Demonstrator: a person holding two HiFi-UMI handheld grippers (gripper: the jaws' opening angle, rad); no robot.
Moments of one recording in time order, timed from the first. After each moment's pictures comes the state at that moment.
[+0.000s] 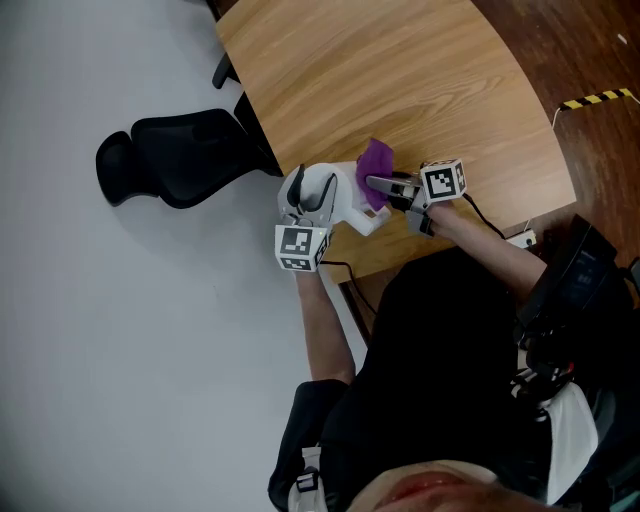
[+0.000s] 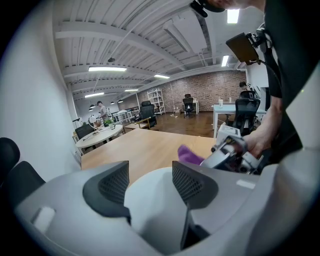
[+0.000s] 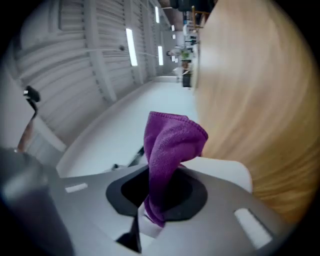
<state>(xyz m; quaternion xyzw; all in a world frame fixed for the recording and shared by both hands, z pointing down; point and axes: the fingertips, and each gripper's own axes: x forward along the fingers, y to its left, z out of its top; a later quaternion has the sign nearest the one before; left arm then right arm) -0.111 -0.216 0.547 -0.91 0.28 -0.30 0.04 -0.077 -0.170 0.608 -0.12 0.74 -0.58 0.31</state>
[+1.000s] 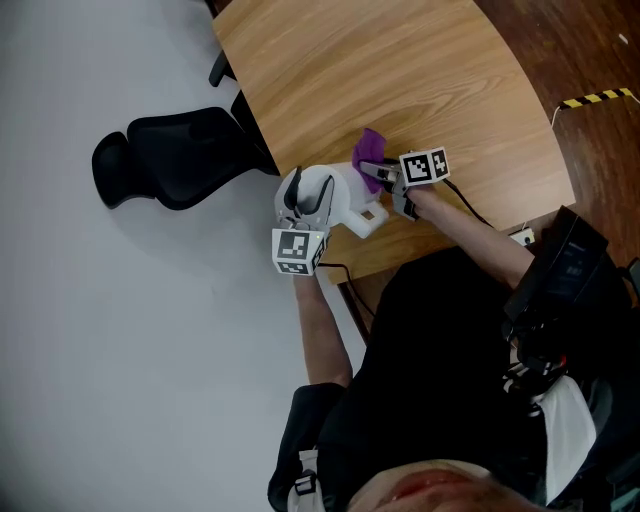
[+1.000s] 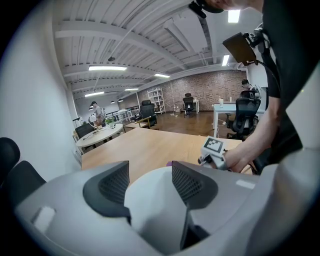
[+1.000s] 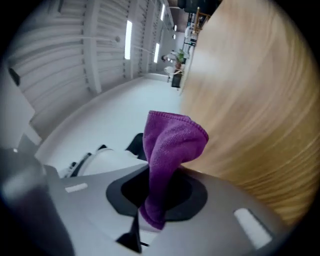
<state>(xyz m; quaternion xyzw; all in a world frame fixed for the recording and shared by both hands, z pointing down) -0.107 -0.212 0.535 -0.91 0.28 -0.30 0.05 -0.094 -0.217 0.677 -0.20 0.74 -0.59 0.25</state>
